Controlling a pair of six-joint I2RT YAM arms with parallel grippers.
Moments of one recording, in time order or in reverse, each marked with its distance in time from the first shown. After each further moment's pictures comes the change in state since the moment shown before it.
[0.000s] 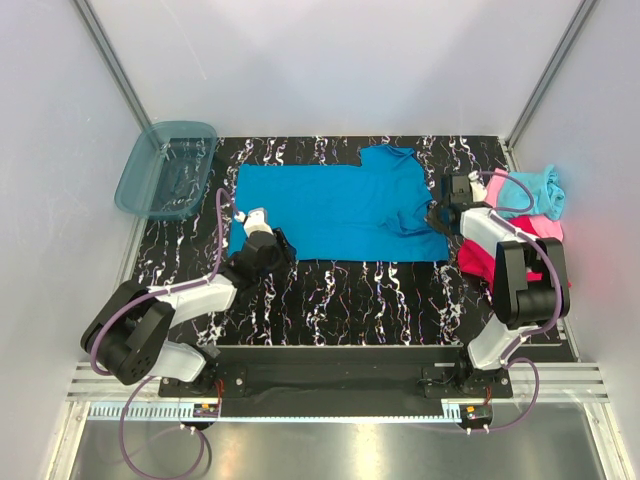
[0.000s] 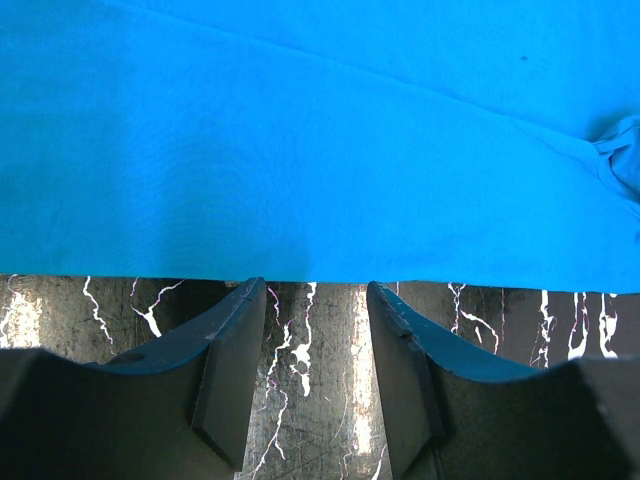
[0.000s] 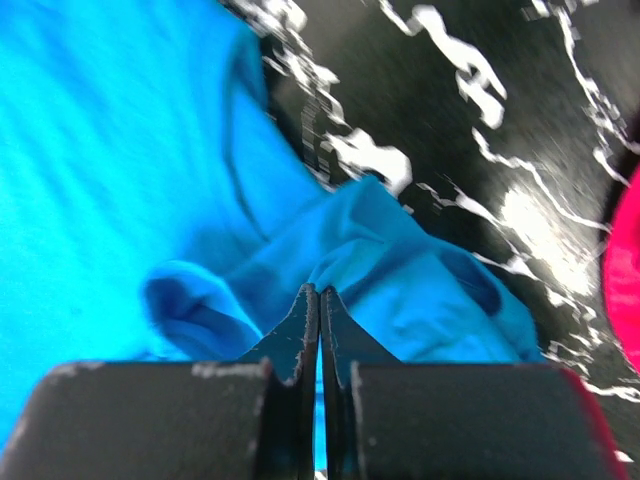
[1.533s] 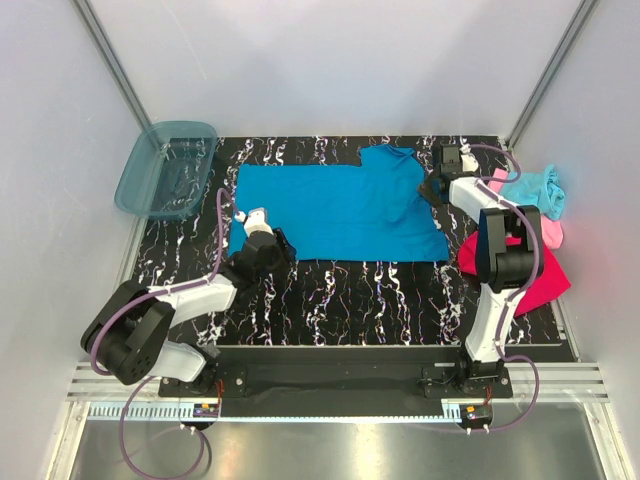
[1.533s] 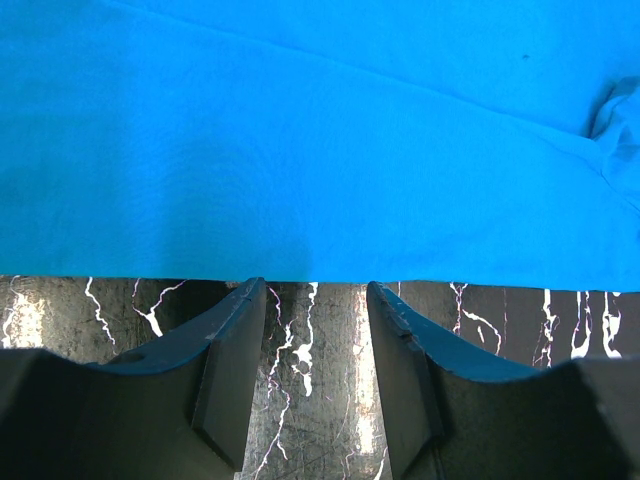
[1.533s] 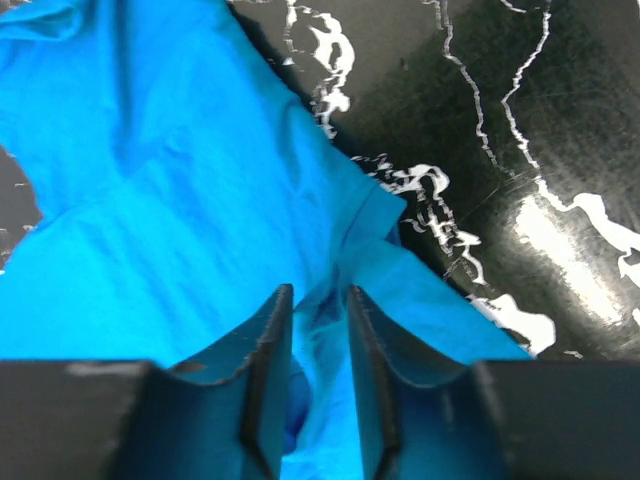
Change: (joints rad) left arm 0.000 0.000 0.000 0.000 0.000 0.007; right arm 0.000 0.294 0.388 -0.030 0.011 0.023
